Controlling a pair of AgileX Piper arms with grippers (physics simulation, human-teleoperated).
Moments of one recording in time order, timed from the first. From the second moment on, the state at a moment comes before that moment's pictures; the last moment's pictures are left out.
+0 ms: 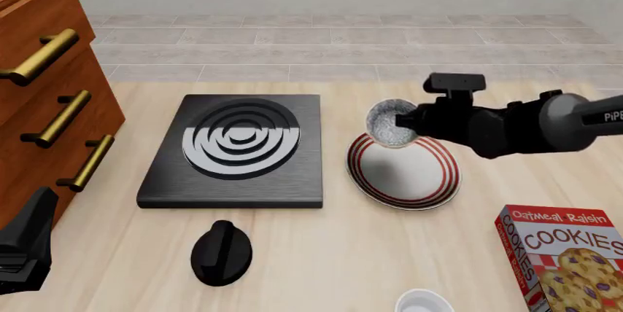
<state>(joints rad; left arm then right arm) 0.00 0.01 0.00 0.00 0.00 0.21 1.82 -0.93 -0.23 0.15</state>
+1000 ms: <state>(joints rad) 0.00 0.01 0.00 0.00 0.00 0.20 1.87 -0.85 -0.29 0.18</state>
